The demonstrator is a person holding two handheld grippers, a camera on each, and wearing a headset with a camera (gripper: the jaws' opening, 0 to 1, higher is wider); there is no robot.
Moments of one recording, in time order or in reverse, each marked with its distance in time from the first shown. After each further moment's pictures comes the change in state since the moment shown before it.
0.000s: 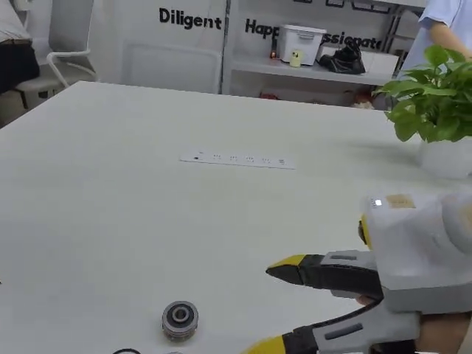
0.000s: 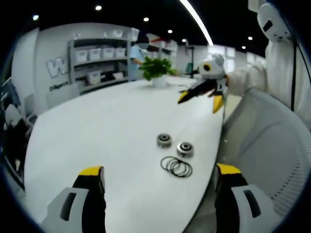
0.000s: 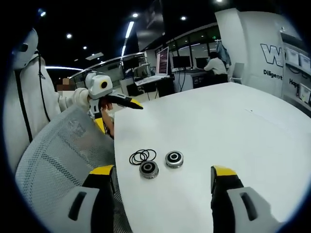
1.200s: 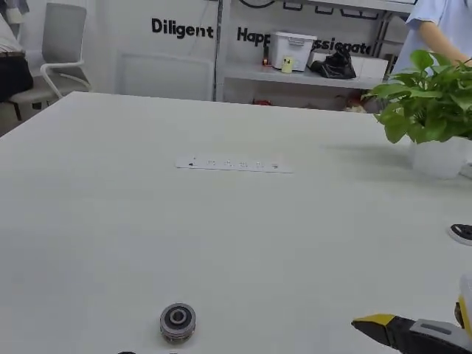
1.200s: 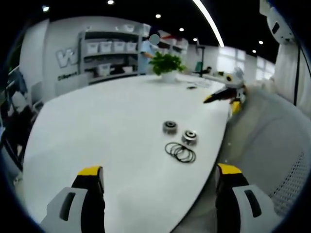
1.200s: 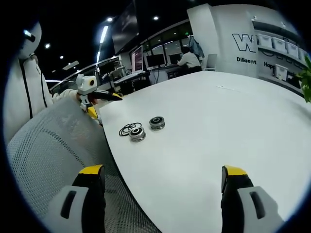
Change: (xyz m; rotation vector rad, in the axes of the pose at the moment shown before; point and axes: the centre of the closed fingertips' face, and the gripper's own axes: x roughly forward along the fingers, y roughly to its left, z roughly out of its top) left arm -0.009 0.005 -0.034 -0.084 0.030 0.058; right arm -0.053 -0.006 -0.085 0.158 0.005 -0.183
